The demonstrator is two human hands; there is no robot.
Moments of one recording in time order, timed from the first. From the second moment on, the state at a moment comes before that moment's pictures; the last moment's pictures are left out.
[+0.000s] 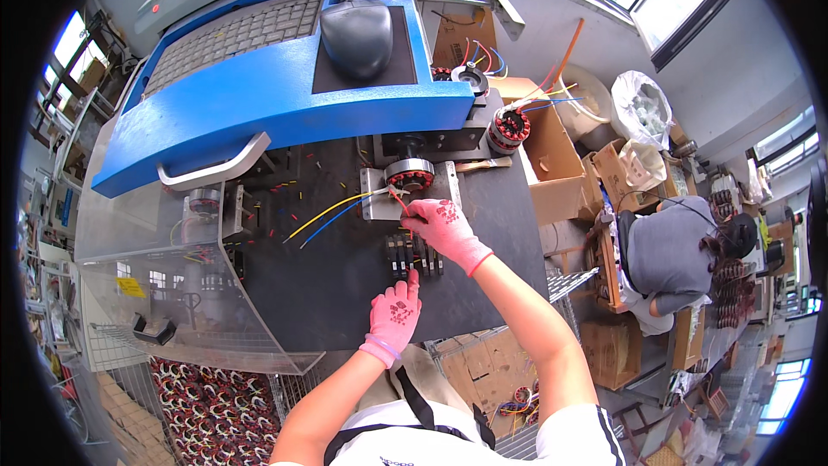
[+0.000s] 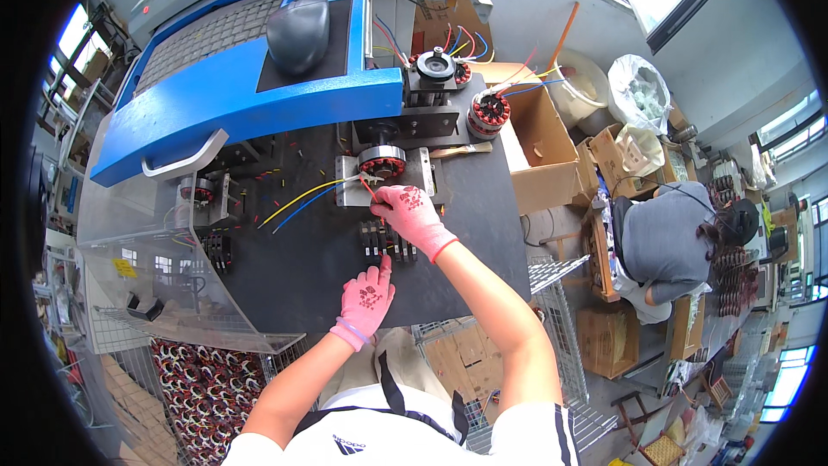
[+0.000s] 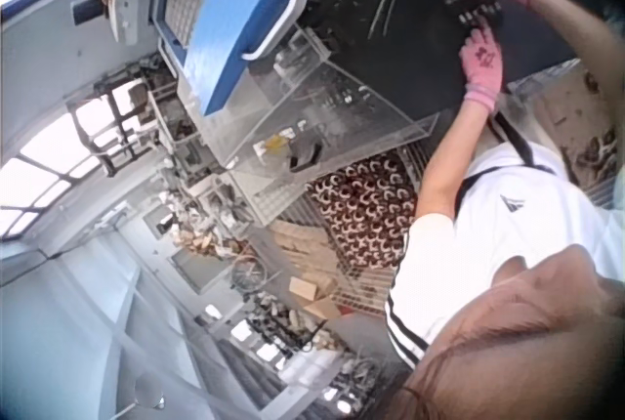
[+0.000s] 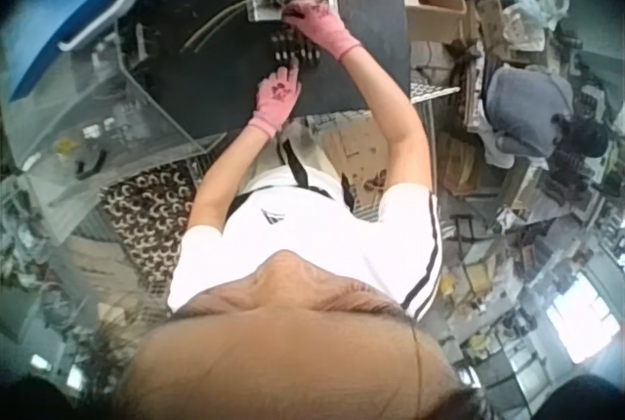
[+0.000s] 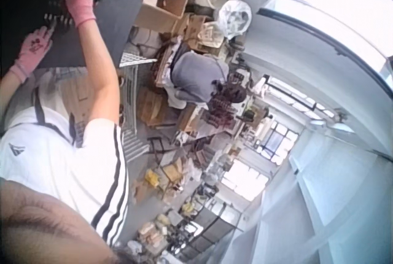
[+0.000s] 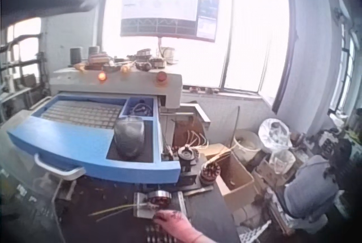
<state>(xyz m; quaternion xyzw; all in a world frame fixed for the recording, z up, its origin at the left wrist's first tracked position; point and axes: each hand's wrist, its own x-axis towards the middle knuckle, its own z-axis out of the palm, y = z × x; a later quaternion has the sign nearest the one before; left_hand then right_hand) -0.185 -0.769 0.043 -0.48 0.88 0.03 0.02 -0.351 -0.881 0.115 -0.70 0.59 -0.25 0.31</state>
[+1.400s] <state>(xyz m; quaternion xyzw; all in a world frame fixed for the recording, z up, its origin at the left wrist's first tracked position) -0.129 -0.836 0.122 -0.45 0.26 0.56 -0.64 -0.399 -0.955 0.115 -0.77 0.58 -0.21 0.16</state>
